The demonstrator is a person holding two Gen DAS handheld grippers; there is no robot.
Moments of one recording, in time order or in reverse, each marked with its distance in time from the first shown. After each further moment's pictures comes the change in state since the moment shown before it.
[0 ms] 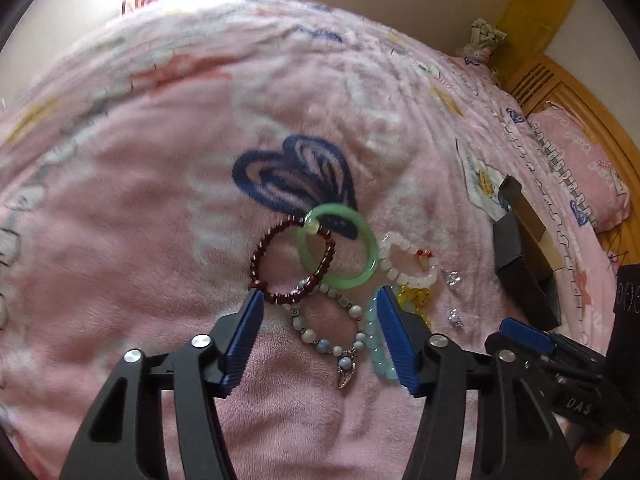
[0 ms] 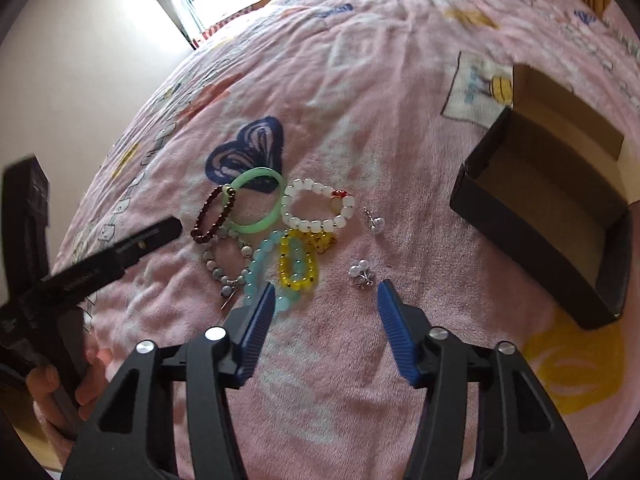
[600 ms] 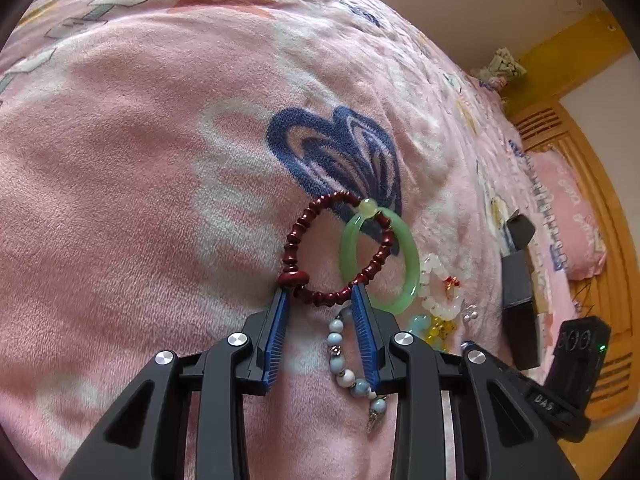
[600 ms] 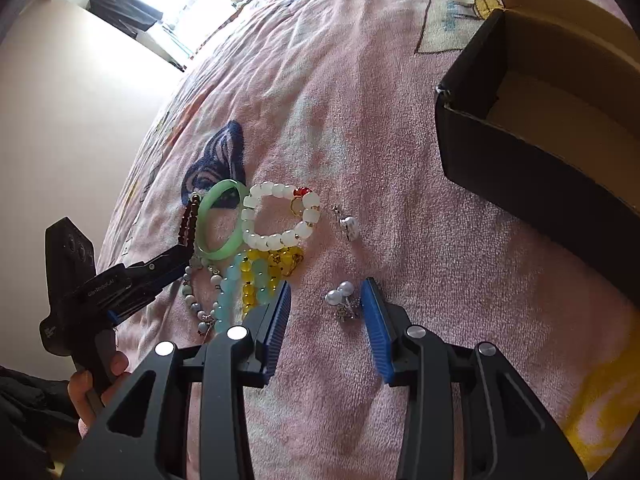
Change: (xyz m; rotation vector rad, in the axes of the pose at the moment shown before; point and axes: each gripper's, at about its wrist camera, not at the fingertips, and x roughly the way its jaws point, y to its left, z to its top) left arm 0.035 0.060 0.015 -0.189 0.037 -0.153; right arm 0.046 -0.046 0.002 0.170 0.001 0.137
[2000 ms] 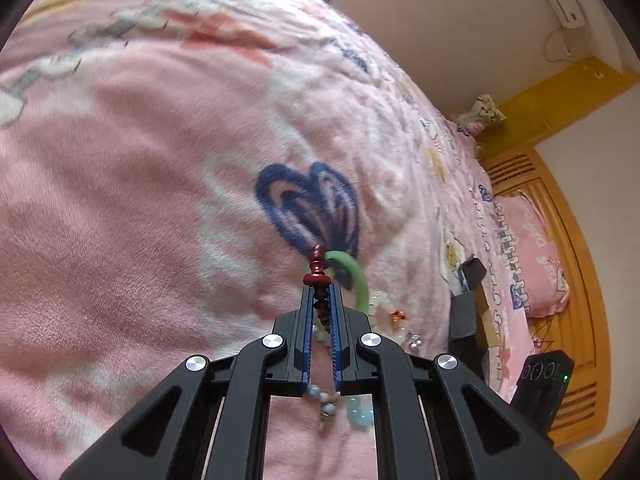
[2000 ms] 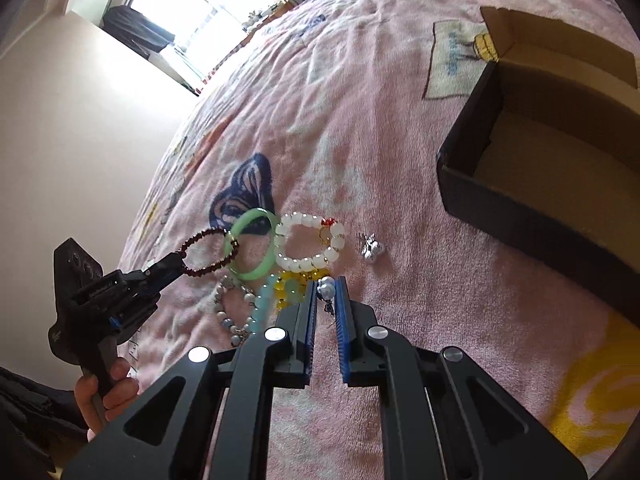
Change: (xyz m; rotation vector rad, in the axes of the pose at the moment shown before) left arm -0.039 -0.008 0.005 -0.061 -0.125 -0.112; right arm -0.036 0.006 0.007 0.007 -0.096 0.040
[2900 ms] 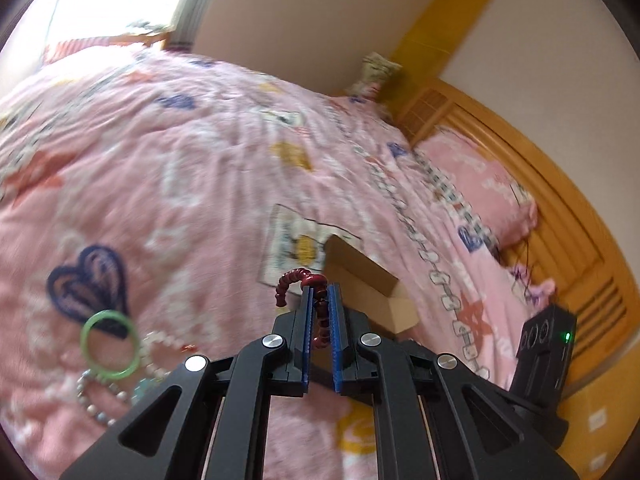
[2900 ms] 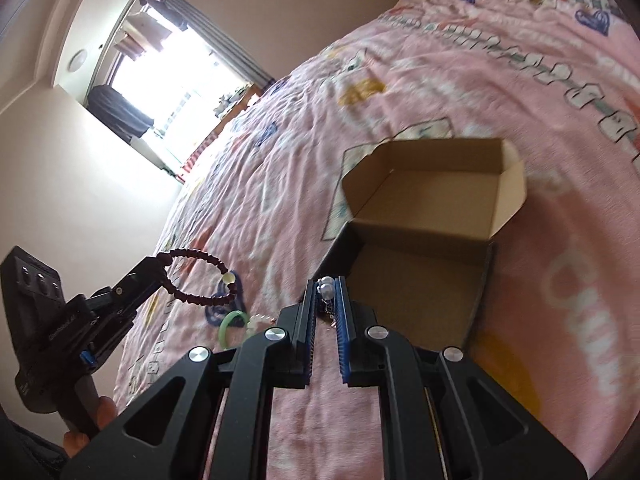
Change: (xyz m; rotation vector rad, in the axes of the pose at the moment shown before) left arm 0.036 -0.236 -0.044 0.453 -0.050 -0.075; right arm -0.144 -0.065 0.034 0.126 -0.279 -0.080
